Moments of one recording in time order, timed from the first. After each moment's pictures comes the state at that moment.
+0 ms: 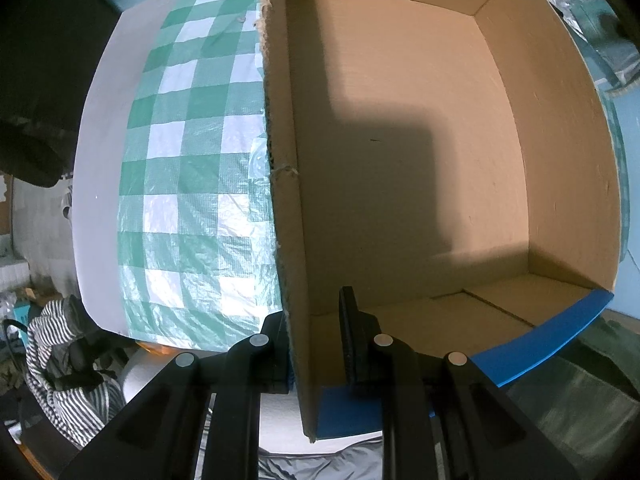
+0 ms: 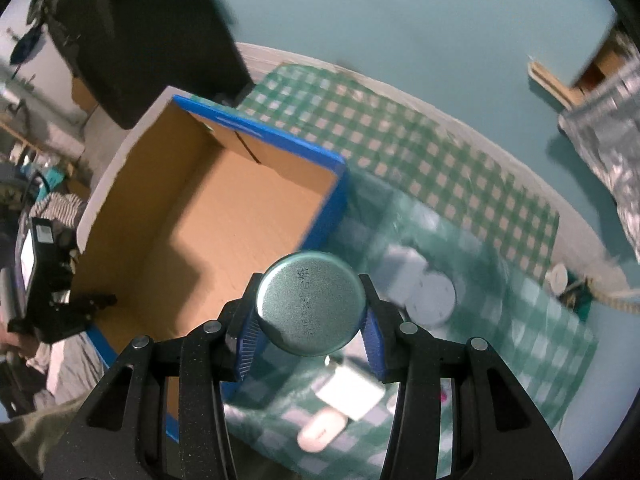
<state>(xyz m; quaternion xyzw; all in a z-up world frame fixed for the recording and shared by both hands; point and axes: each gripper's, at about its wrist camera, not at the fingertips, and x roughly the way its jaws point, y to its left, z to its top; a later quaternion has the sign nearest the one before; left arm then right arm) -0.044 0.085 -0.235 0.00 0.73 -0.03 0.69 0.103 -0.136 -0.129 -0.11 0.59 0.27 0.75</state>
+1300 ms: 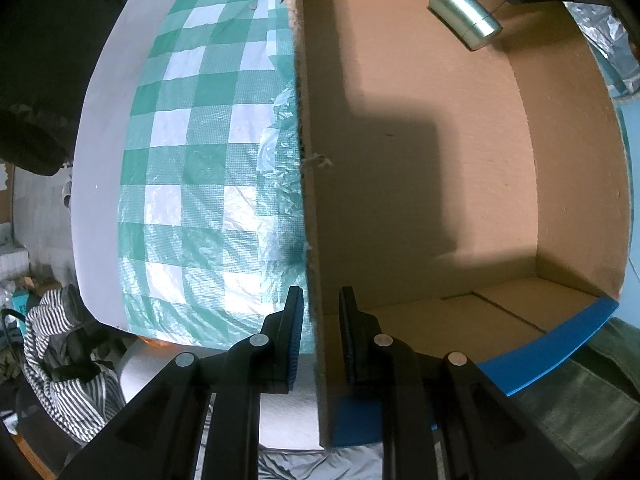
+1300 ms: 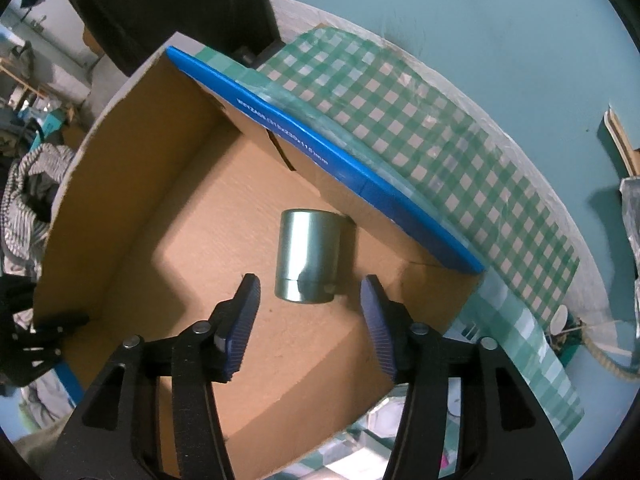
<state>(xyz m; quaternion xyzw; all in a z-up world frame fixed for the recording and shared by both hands) -0.039 0.089 -0.238 -0.01 0.74 -0.02 0.68 0.149 -0.052 -0.202 -0.18 0.62 0.31 0.70</state>
